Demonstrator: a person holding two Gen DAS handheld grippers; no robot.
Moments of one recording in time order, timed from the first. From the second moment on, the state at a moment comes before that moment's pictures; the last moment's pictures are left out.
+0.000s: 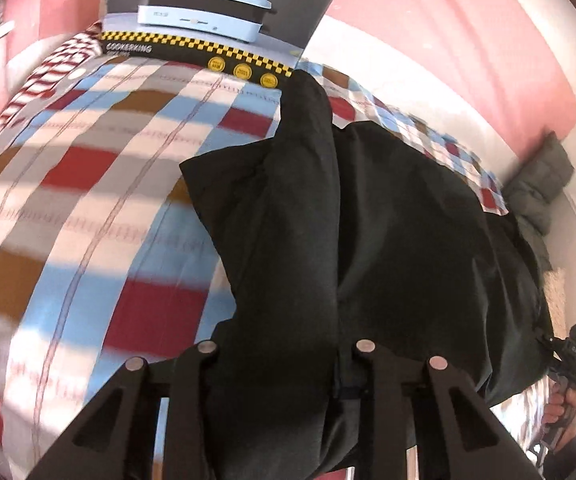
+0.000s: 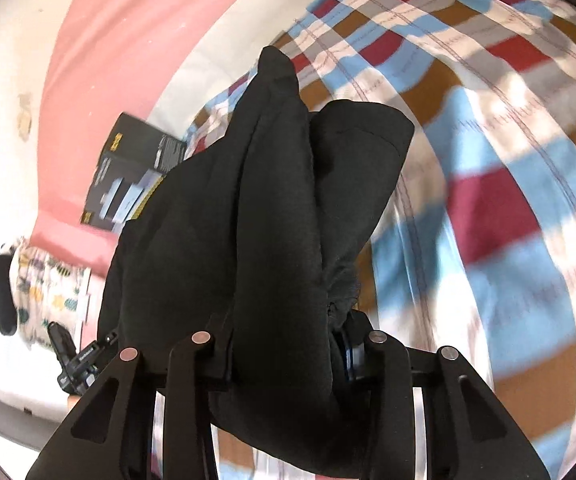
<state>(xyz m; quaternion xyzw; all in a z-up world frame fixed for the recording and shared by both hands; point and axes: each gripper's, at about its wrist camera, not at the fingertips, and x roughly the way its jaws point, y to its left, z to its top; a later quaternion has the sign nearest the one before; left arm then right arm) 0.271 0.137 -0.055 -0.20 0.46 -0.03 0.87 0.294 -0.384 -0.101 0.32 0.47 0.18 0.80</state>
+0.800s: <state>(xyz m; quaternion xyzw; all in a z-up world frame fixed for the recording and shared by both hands) 0.082 0.132 -0.076 -0.22 0.49 0.00 0.84 0.116 -0.374 -0.094 0.18 0.49 0.02 0.85</state>
